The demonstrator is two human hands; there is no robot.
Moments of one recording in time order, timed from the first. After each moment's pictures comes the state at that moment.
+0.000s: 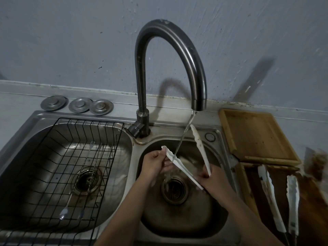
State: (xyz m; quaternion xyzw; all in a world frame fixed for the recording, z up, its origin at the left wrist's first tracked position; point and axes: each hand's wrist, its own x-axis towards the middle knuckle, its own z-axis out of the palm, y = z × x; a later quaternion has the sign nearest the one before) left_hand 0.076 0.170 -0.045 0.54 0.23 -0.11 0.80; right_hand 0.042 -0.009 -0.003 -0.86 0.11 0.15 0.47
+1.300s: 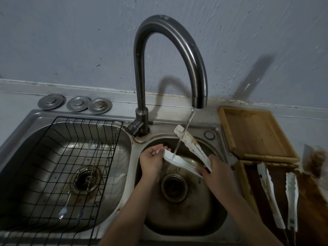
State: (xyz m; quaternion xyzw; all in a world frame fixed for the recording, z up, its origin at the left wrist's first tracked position) left_hand 0.077 0.163 -0.031 0.50 0.30 -0.01 0.81; right_hand 0.045 -0.009 0.002 -0.96 0.03 0.04 0.29
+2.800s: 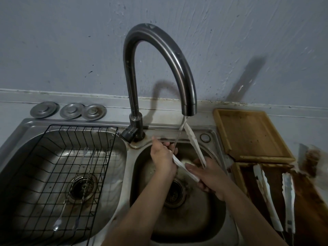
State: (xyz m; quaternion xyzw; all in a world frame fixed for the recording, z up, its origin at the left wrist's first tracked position) left_hand 0.111 0.118 -0.002 0.35 0.39 0.01 0.85; right_hand 0.058 -0.006 0.020 -0.79 0.15 0.22 0.54
